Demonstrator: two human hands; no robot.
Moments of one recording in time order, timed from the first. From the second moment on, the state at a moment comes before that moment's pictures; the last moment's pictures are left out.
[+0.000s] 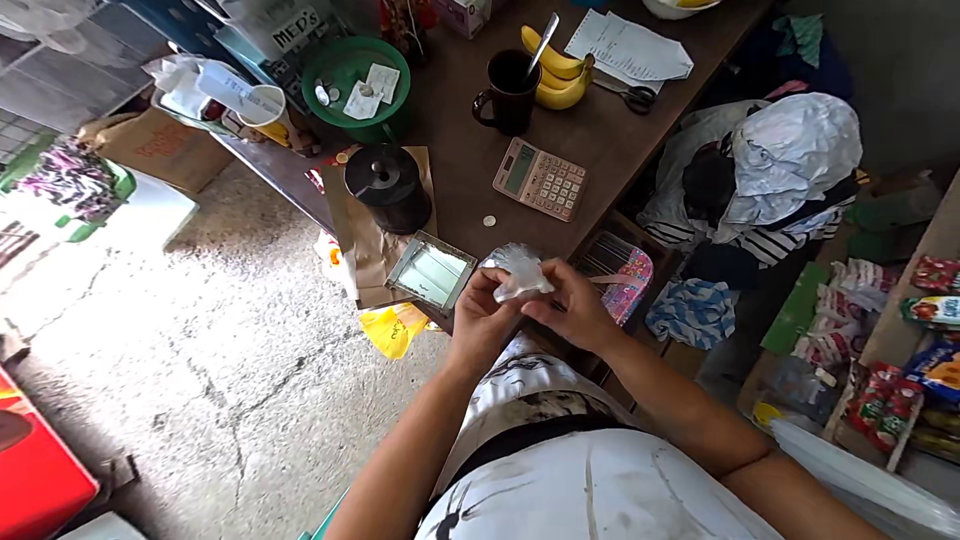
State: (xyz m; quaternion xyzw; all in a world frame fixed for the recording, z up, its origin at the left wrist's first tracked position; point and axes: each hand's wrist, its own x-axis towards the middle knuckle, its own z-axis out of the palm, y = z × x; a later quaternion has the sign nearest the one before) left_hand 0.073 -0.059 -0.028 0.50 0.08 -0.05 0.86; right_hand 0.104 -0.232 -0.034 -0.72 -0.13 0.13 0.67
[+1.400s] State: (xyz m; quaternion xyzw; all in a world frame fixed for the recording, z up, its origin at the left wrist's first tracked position) left_hand 0.096 -0.060 -0.060 0.64 0.16 0.03 0.75; right_hand 0.142 -0.244 -0.037 -0.79 -0.08 0.04 0.61
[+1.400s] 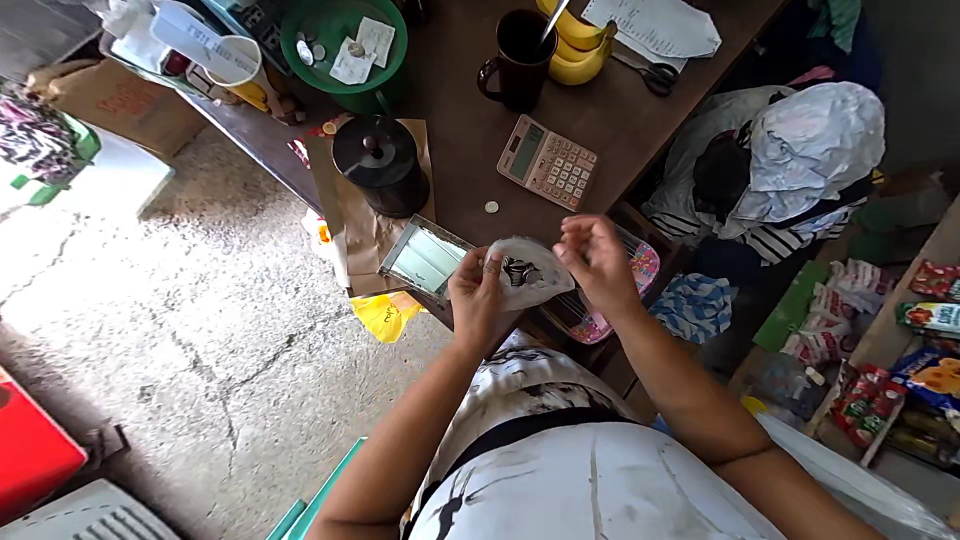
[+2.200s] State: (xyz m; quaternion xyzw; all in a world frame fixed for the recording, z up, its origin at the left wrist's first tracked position) left_hand 0.093 -0.067 -0.073 0.62 0.14 -0.08 0.77; right_hand 0.166 -0.201 -0.055 -0.93 -0.29 0.19 0.07
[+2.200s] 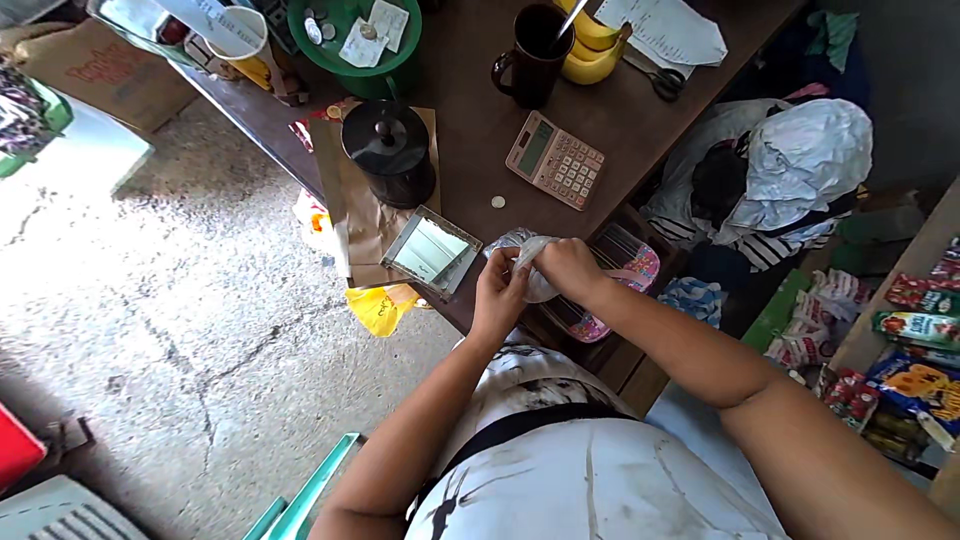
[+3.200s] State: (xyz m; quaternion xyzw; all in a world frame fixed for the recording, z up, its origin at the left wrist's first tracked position) left_hand 0.054 -0.043 -0.060 0.52 0.28 -0.16 0.79; right_hand 0.153 -0.193 -0.031 -0.93 -0.27 0.23 0.08
